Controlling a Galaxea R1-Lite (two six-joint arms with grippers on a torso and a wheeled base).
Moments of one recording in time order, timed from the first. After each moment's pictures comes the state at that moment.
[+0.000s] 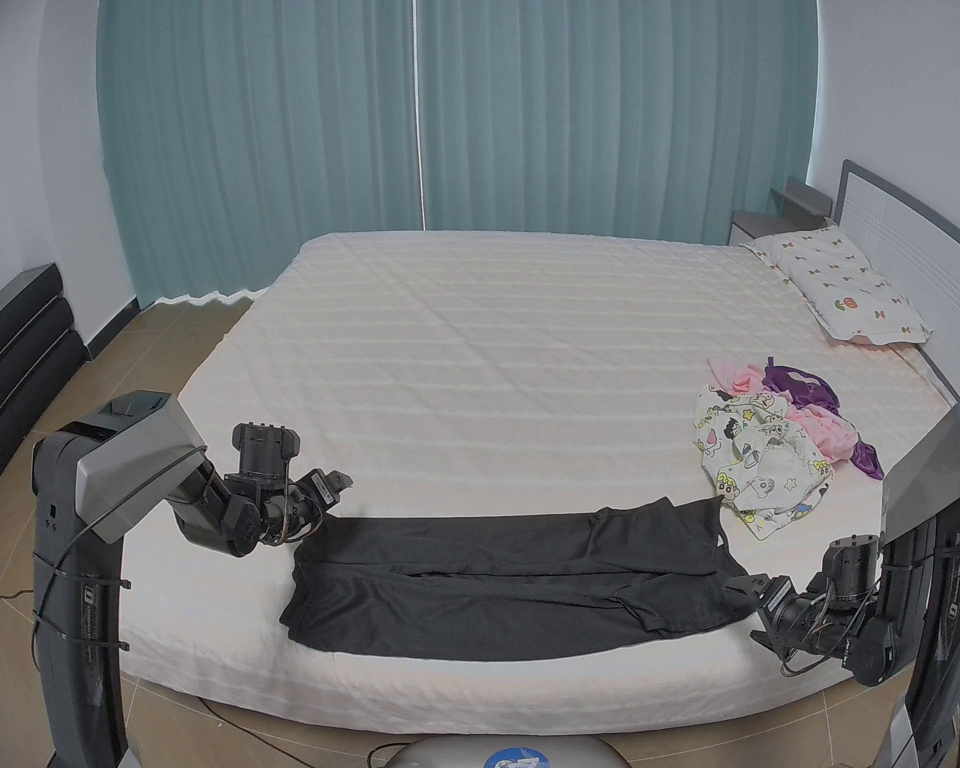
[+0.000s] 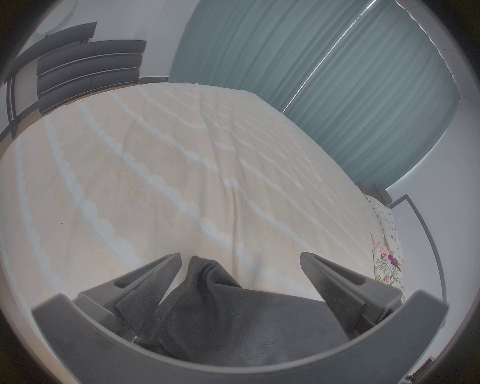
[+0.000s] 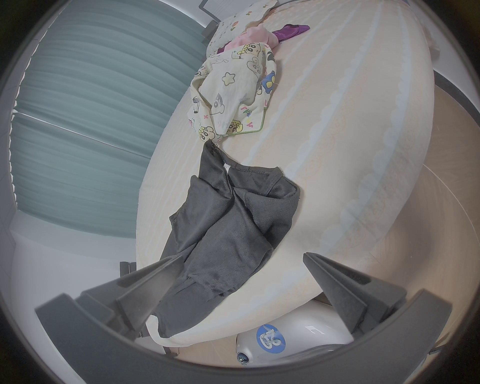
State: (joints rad) left arm -0.14 2.45 -1.16 -0.64 -0.01 -0.69; right arm 0.05 2.30 -0.04 -1.55 0.17 0.99
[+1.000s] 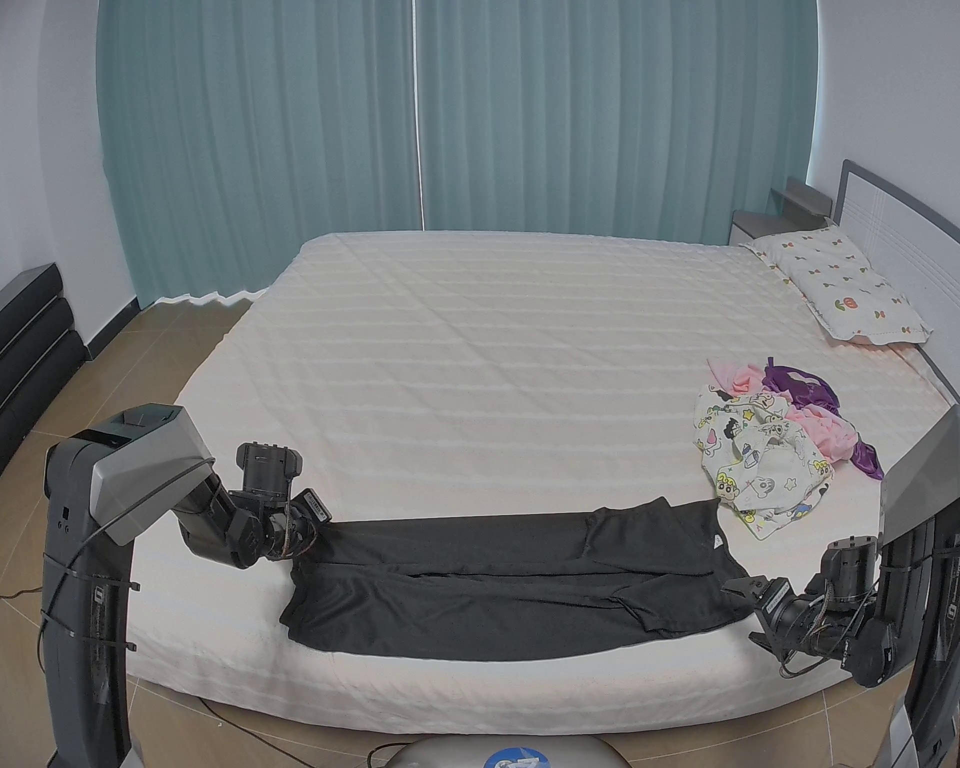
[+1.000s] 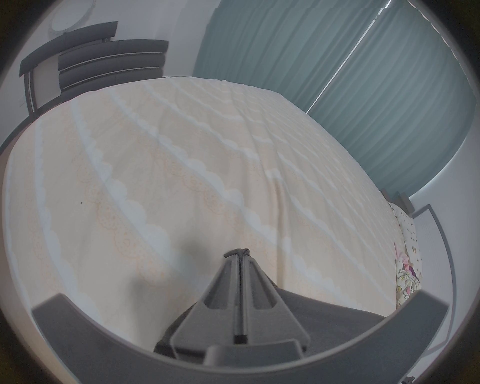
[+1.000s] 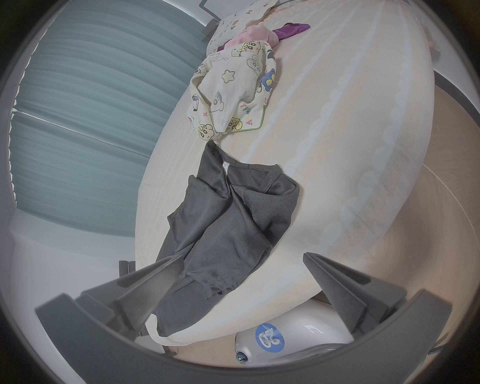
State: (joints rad) left arm -0.12 2.49 -1.15 -0.63 0.11 -0.75; right arm 0.06 2.30 -0.04 -1.55 0.17 0.99
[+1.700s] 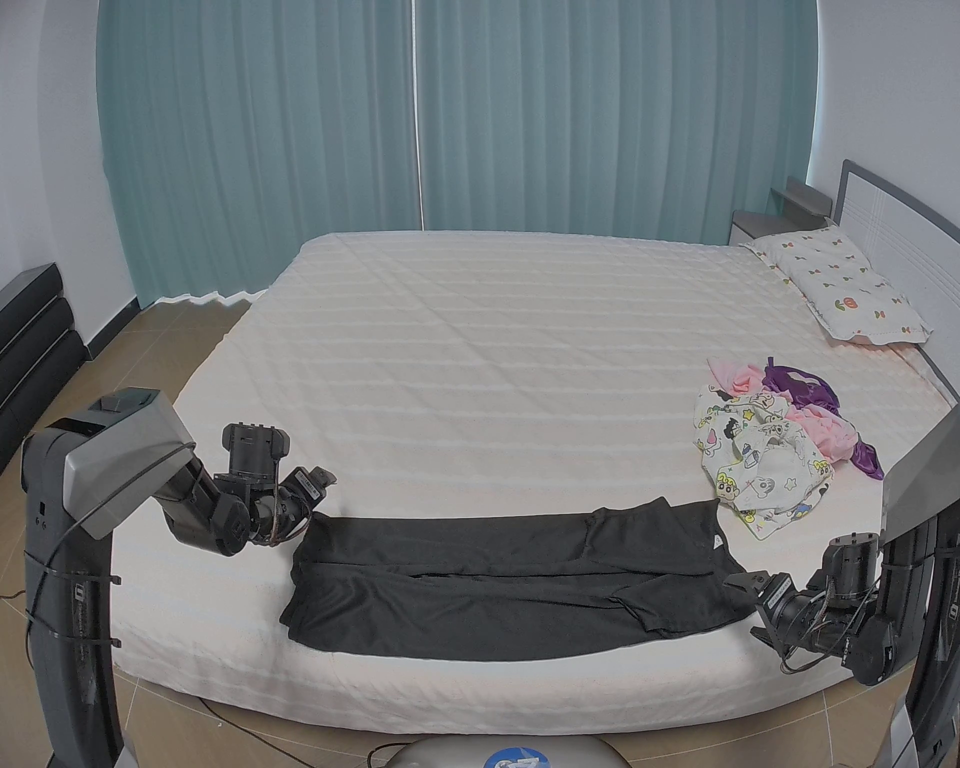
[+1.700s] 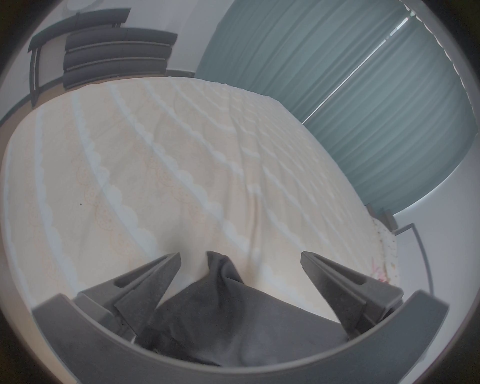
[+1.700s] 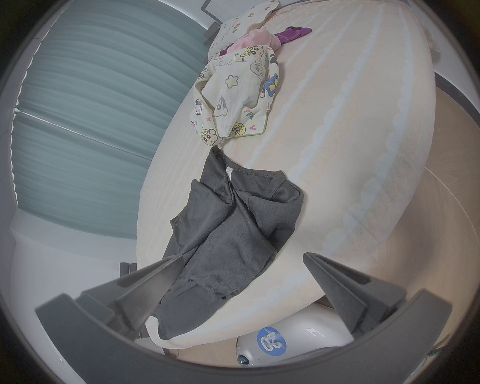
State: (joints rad) left arm -0.11 2.38 -1.10 -0.63 0.01 -0.85; right arm 0.06 2.29 -0.06 -1.55 0.16 0.99
